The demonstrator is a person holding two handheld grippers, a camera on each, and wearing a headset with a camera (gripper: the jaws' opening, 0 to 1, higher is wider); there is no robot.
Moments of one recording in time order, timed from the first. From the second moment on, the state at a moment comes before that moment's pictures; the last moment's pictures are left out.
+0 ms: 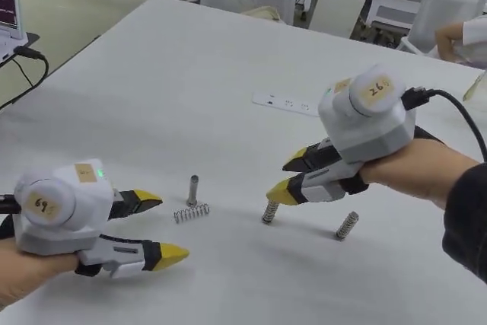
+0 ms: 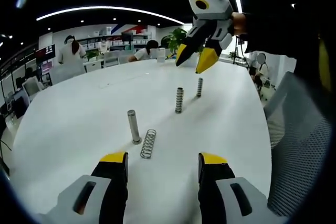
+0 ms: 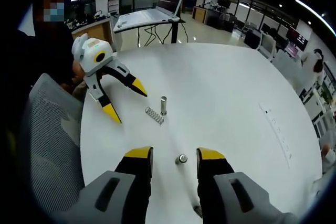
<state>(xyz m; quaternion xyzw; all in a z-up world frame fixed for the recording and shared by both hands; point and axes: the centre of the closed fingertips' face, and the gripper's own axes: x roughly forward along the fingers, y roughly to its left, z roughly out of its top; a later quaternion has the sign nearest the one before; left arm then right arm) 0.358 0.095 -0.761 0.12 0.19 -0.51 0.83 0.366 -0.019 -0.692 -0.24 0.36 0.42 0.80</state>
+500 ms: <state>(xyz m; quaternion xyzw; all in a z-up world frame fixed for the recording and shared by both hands) 0.373 0.085 -0.771 0.12 0.20 -0.52 0.83 0.357 -0.023 -0.684 -0.24 0.35 0.41 0.81</state>
